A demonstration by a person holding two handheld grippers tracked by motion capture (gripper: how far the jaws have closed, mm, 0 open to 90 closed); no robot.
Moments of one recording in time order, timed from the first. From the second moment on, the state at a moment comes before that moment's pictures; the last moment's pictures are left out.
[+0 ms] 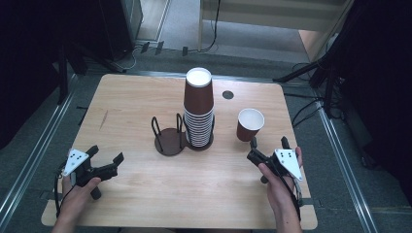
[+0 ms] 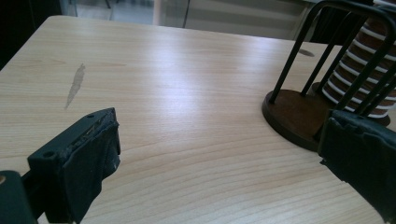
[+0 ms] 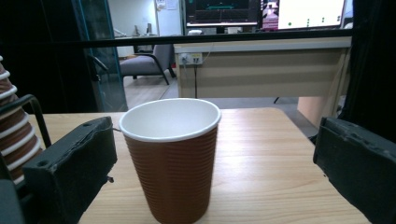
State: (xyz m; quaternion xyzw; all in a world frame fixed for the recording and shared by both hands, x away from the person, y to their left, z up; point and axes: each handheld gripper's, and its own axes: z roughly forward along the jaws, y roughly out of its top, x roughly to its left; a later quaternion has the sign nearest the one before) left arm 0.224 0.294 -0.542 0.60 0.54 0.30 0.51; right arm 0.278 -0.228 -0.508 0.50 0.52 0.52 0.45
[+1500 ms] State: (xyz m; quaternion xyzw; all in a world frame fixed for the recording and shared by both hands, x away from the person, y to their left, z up) left arm 0.200 0.319 -0.544 0.59 0.56 0.31 0.49; right arm 0.219 -0.290 -0.537 0.53 0.52 0.49 0.46
